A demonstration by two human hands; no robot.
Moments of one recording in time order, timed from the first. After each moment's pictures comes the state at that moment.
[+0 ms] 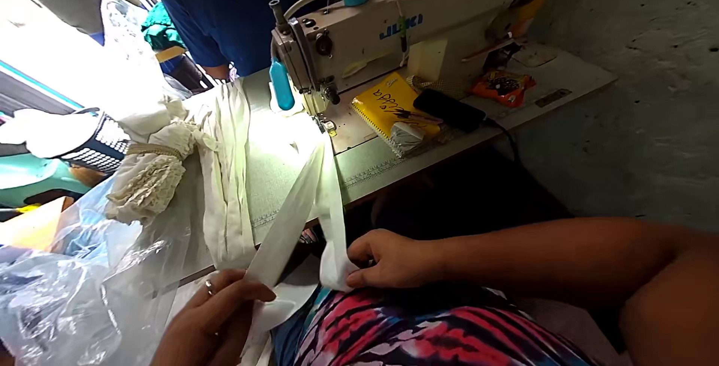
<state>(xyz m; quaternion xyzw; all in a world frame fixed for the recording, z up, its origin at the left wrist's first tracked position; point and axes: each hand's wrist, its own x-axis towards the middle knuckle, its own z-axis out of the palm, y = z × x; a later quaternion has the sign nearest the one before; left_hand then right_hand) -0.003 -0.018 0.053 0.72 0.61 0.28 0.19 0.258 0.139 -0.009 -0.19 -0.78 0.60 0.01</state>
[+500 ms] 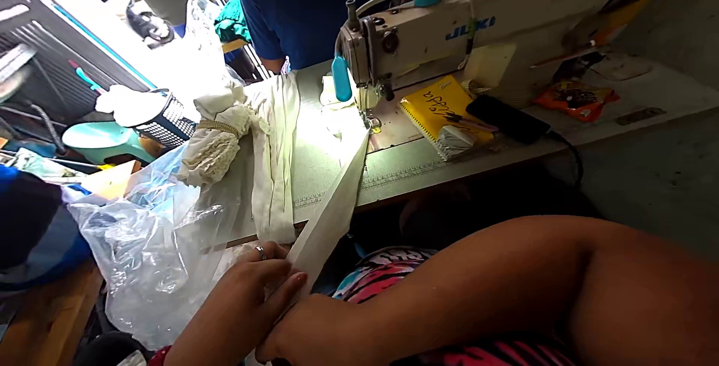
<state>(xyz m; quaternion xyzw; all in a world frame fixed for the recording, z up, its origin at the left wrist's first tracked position) -0.010 -0.027 0.055 0.70 0.68 0.18 0.14 0.150 0.044 0.033 0.09 -0.84 0.53 0.05</state>
